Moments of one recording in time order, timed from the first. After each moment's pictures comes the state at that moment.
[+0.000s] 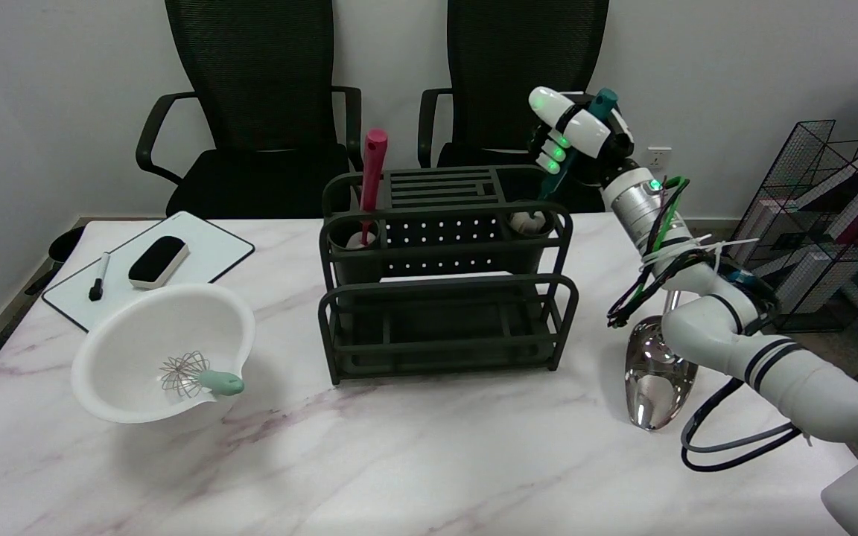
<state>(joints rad) 0.39 -0.97 -1.88 0.98 0.47 0.63 2.01</state>
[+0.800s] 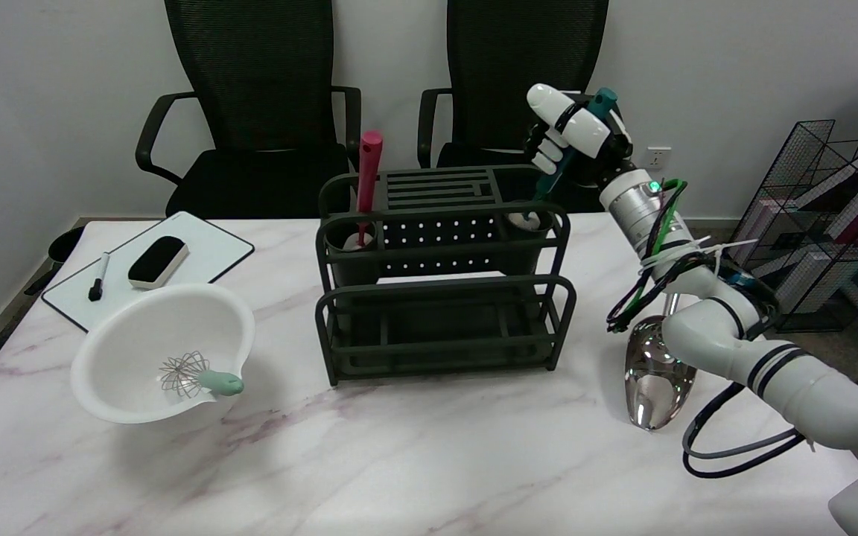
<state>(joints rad) 0.36 -0.97 -1.88 1.03 0.47 0.62 2.07</state>
